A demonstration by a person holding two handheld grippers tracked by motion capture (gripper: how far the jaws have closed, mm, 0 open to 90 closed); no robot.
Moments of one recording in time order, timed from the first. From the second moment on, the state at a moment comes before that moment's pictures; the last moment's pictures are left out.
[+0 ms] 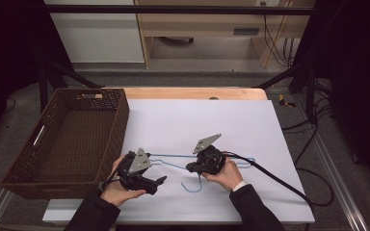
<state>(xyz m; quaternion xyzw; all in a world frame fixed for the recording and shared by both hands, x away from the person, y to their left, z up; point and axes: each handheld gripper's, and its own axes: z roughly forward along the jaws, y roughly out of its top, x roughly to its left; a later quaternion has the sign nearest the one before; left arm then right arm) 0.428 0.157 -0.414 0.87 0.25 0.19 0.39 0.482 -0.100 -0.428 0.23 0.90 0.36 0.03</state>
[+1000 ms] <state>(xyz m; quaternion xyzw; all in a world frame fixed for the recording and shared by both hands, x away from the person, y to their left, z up) 0.443 0.105 -0.442 0.91 0.12 0.27 0.29 0.481 -0.103 -0.422 0.23 0.90 0.37 0.02</state>
